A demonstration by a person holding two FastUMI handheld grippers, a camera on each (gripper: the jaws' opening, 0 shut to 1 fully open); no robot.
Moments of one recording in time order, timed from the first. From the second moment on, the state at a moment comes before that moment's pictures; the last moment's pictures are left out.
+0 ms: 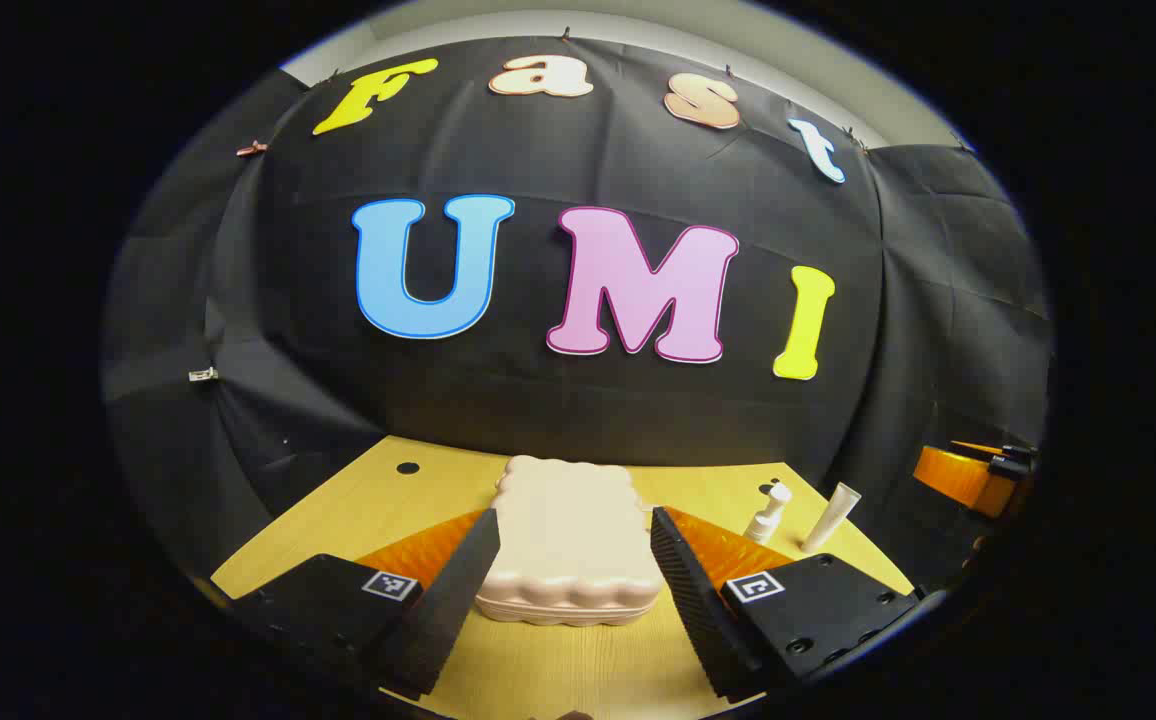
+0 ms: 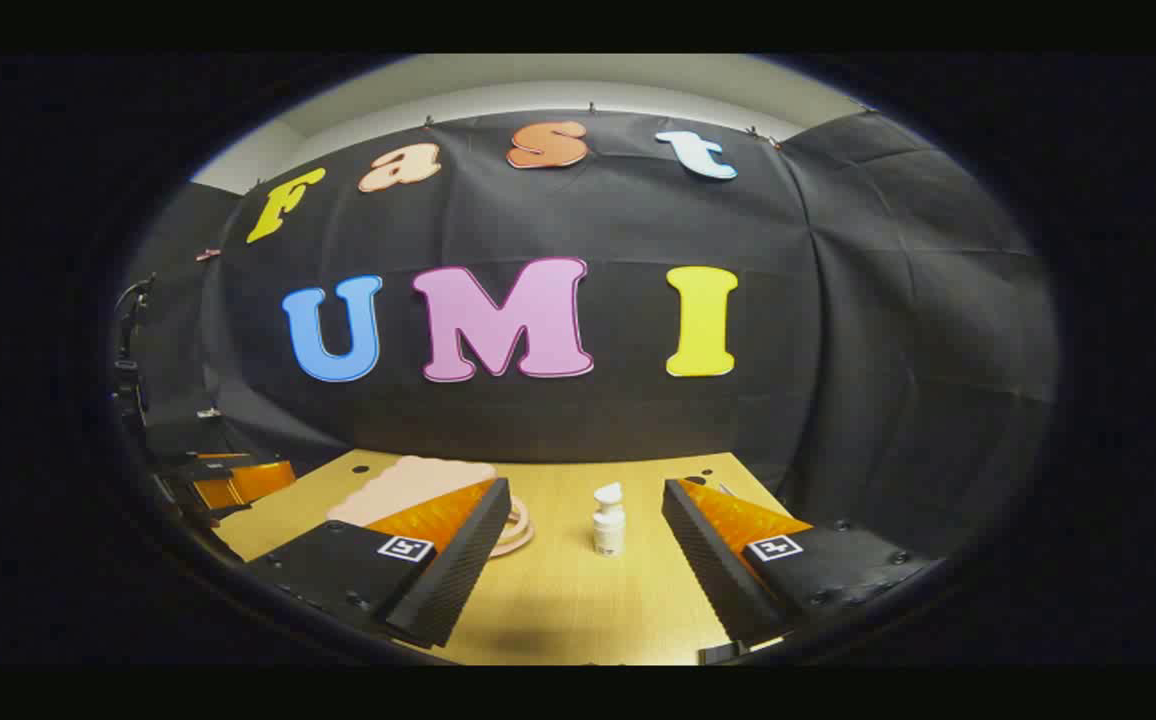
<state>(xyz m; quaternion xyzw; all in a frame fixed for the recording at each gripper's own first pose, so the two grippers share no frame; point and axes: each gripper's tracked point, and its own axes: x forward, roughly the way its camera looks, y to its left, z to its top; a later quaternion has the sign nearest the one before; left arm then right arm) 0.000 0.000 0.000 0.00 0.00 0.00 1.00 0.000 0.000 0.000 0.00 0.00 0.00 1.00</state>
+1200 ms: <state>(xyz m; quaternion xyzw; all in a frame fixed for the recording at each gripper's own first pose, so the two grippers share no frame) 0.031 -0.048 -0.006 0.07 0.01 -0.03 1.00 0.014 -0.024 -0.010 0.00 0.02 0.00 1.00</state>
